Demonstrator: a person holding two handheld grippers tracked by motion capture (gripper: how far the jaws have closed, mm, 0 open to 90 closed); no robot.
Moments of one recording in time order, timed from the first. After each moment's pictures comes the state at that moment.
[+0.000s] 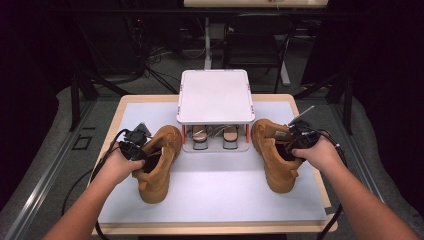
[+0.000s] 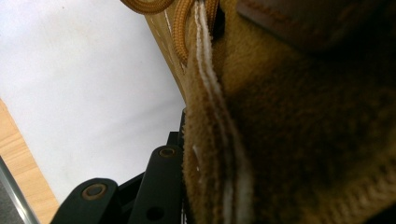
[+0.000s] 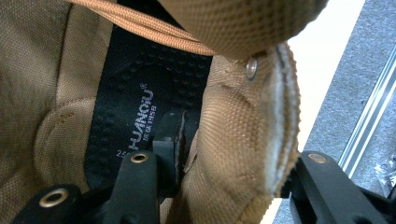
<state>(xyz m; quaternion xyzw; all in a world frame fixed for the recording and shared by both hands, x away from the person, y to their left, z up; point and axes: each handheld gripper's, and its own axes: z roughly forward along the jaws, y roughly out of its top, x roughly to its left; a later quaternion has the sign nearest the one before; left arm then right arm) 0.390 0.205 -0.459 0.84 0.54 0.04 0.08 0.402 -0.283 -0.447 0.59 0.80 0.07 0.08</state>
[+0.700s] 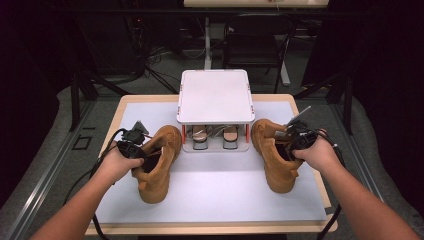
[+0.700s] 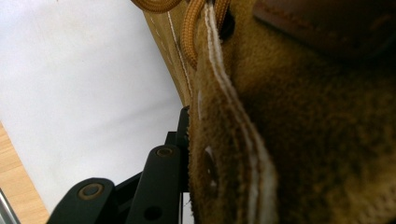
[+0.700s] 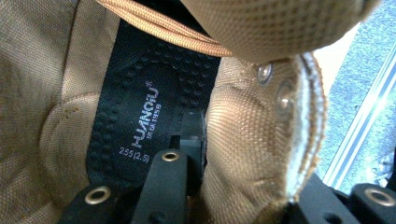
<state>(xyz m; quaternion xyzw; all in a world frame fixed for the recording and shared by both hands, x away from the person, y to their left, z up) 0.394 0.210 -0.459 0.82 0.56 0.02 0.10 0.402 -0.278 -0.446 0.57 0.81 0.06 0.08</state>
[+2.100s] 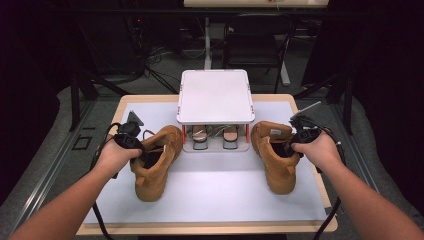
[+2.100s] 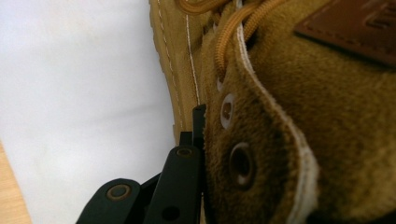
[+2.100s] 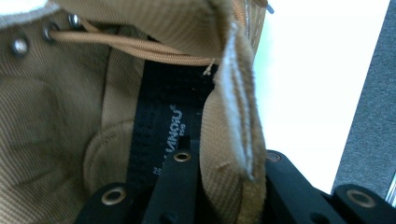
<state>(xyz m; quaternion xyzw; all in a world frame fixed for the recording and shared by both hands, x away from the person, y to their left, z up) 0.407 0.219 -0.439 0.78 0.62 -0.01 0.13 0.402 -0.280 -0.425 0.65 0.75 0.11 0.02</state>
